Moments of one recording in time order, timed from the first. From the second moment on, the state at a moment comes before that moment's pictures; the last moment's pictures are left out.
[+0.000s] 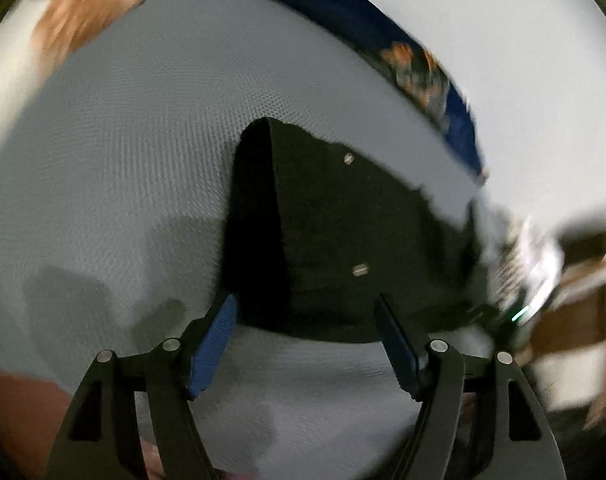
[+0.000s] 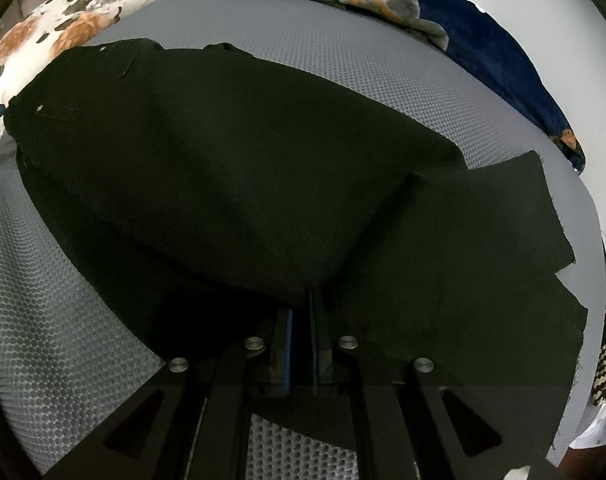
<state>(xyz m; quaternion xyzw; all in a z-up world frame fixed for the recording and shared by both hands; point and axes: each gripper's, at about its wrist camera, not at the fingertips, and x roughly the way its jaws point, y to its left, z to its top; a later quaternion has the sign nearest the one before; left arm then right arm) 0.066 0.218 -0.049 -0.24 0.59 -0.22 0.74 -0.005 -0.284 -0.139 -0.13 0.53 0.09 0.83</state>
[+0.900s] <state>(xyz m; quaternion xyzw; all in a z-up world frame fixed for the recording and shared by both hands) 0.115 0.178 -0.043 -0.24 0.54 -0.24 0.77 -0.044 -0.272 -0.090 -0.11 0.49 0.05 0.86</state>
